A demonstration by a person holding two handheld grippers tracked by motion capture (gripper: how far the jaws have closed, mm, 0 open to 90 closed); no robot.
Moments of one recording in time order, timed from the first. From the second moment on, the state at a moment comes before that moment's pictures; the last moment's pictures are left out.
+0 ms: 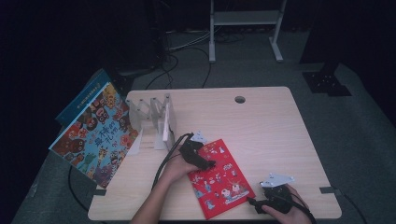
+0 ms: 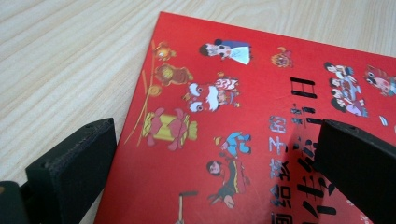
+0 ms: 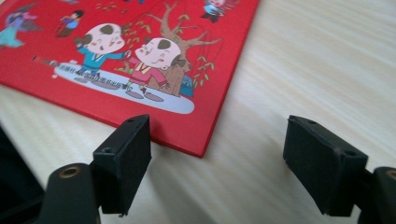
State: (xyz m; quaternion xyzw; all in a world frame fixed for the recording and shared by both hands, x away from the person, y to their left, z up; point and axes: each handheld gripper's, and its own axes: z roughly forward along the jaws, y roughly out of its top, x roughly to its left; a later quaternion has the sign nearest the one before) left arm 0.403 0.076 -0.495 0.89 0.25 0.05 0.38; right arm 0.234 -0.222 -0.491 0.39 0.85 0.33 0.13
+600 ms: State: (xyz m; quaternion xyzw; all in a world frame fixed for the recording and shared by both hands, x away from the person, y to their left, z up) left arm 0.403 0.079 -0.500 0.87 0.29 0.07 0.40; right arm 0.283 -0.253 -0.492 0.42 0.84 0.34 0.12
